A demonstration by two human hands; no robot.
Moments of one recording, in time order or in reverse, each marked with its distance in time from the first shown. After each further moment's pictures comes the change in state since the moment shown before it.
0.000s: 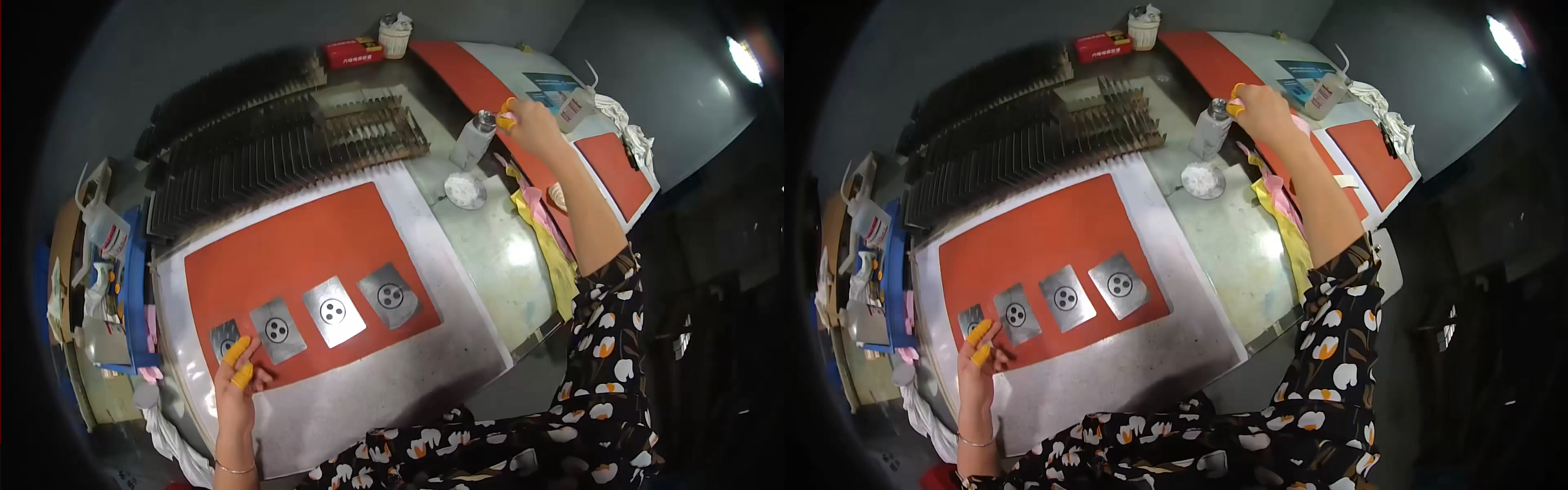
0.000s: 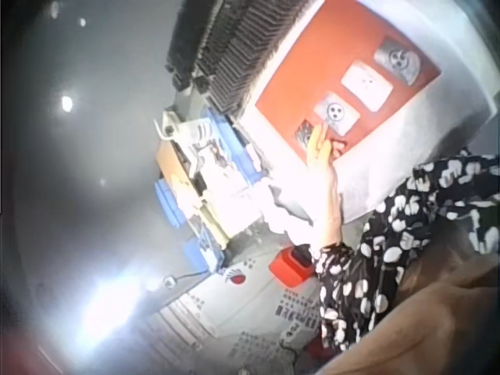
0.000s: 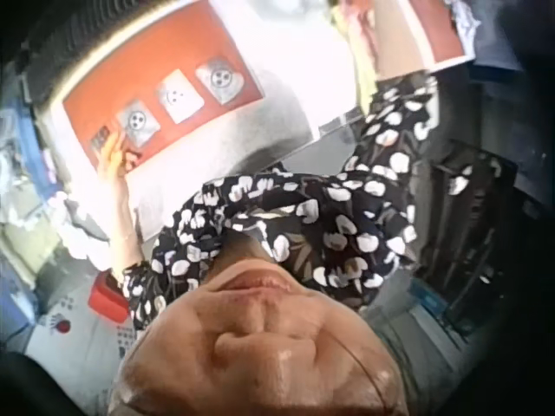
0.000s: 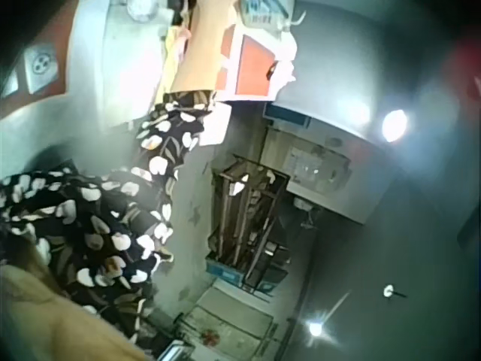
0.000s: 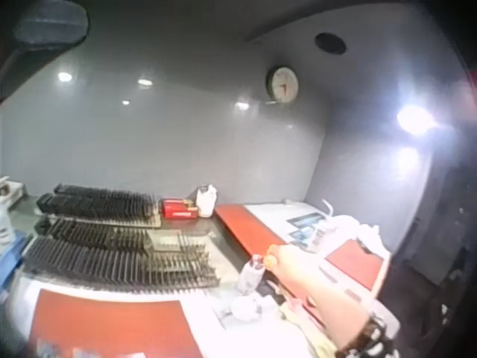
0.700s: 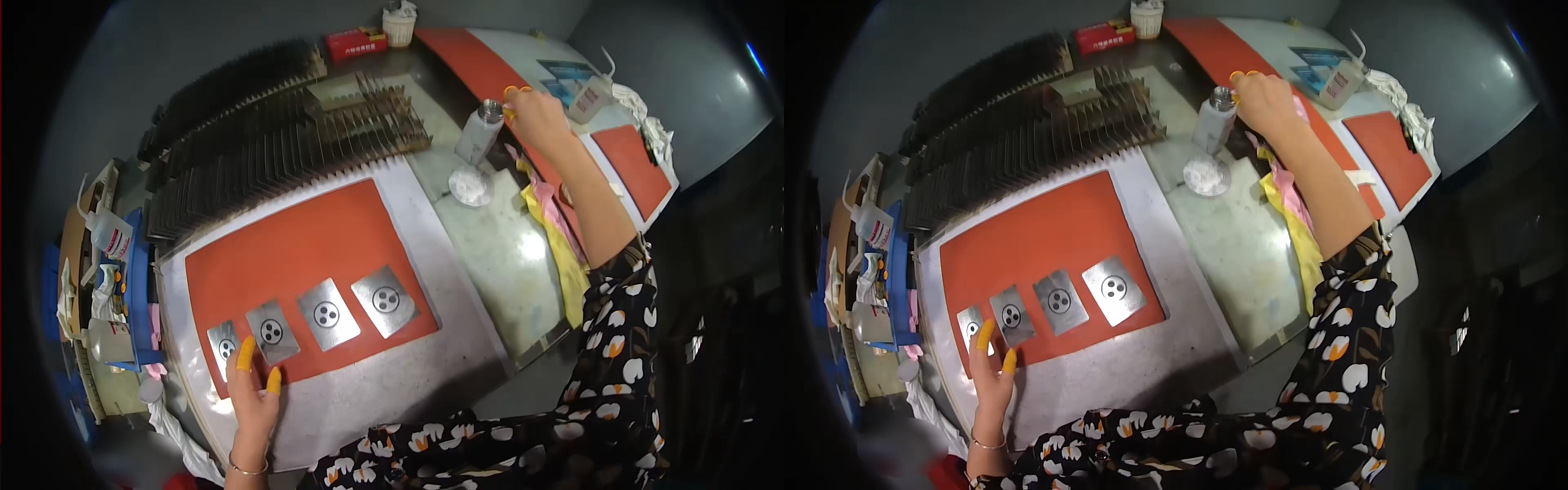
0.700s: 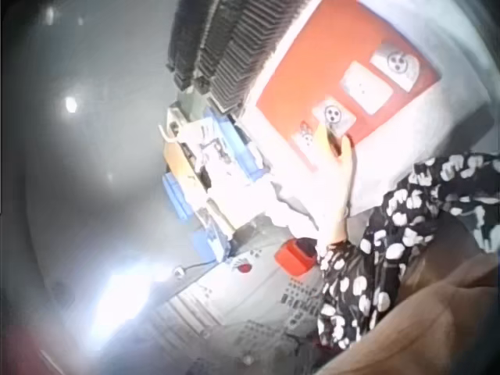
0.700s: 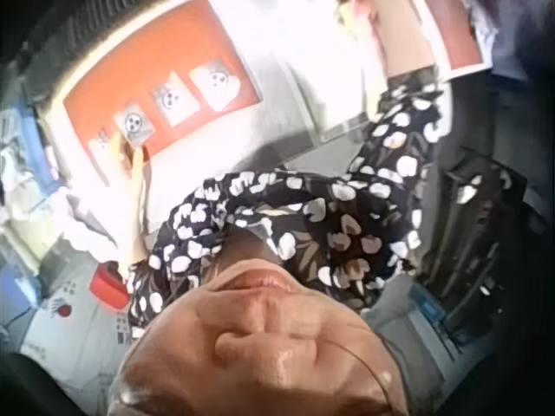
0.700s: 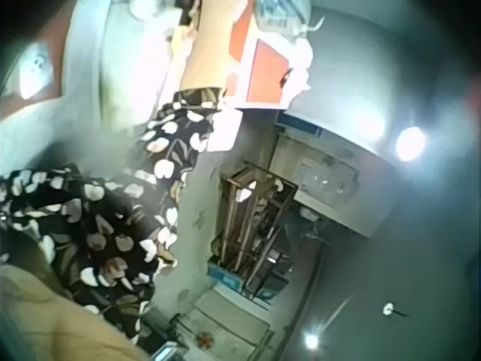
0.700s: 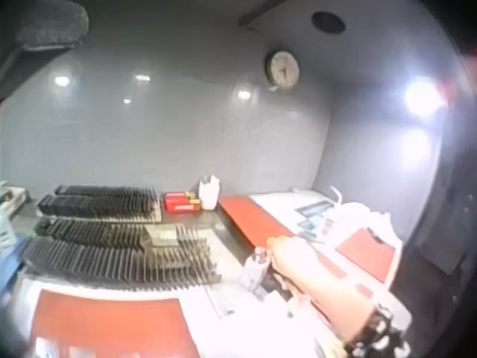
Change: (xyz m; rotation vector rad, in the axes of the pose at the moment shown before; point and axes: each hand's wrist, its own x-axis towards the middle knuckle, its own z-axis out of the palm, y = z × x) left_hand -0.006 -0.009 0.034 1.128 0.108 0.535; right_hand 0.003 0.019 0.025 -0.175 0.115 -0.117
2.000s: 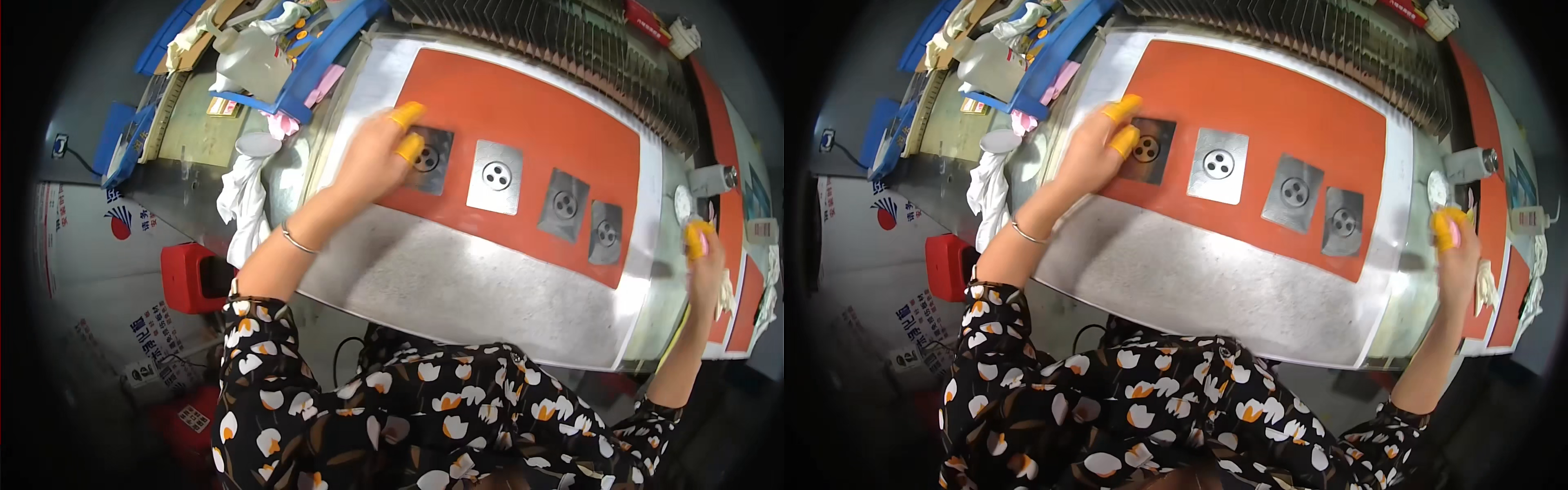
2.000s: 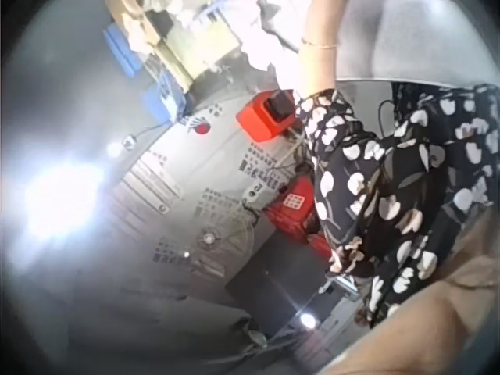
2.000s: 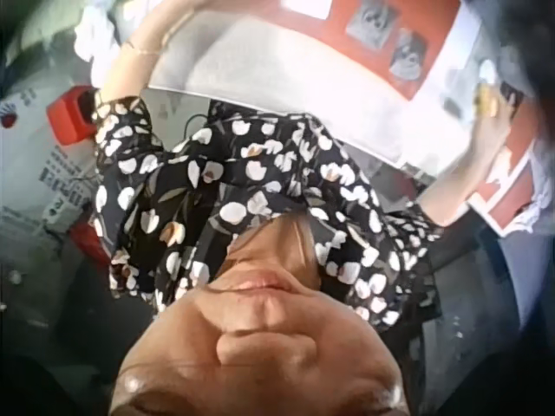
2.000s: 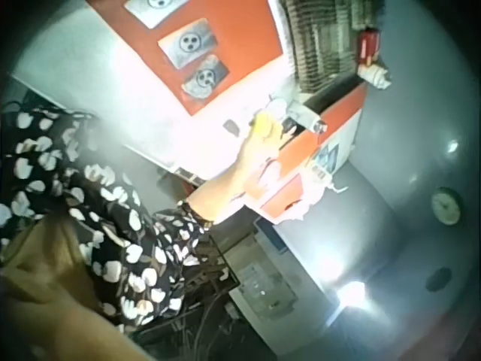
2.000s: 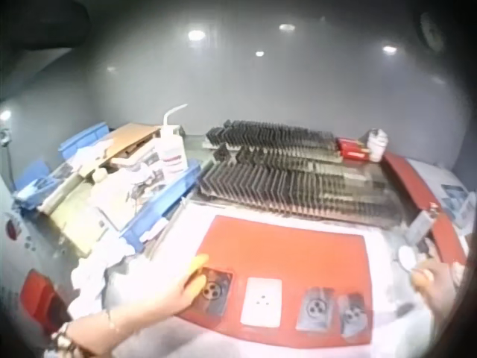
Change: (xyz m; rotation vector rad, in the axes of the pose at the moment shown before) left_hand 0.026 -0.074 -0.053 0.001 0.140 -0.057; right_hand -0.127 -0.118 -0.033 1.001 -0.401 0.250
